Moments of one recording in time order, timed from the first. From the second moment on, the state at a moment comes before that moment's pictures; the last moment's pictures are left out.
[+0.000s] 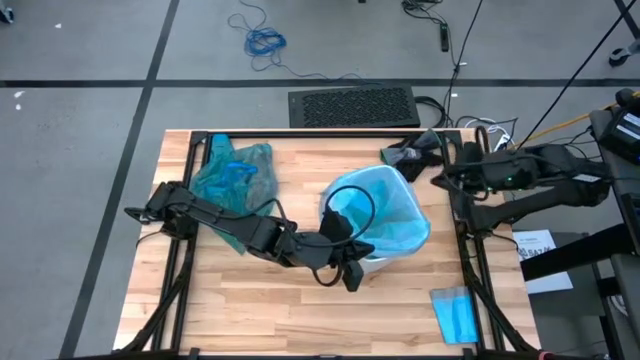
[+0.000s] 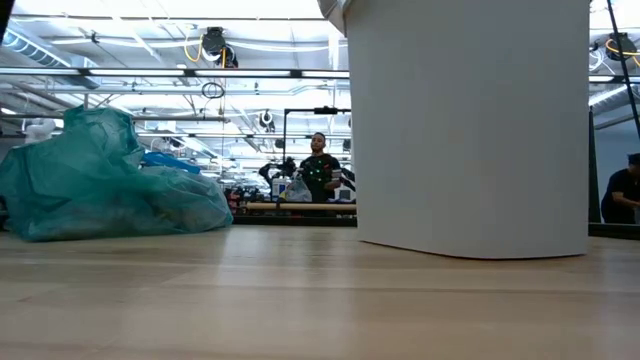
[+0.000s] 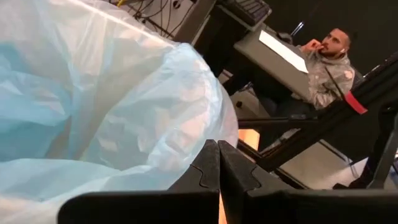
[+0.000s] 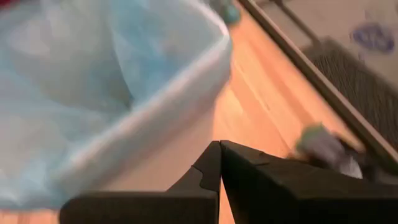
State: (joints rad) left arm -0.37 1.86 1.86 -0.35 -0.45 -0.72; right arm 0.12 0.74 1.22 -1.18 0.32 0.37
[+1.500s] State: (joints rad) left arm -0.42 1.85 1.87 -0.46 -0.29 -0.87; right arm 0.28 0.57 0.56 -0.55 0.05 0.80
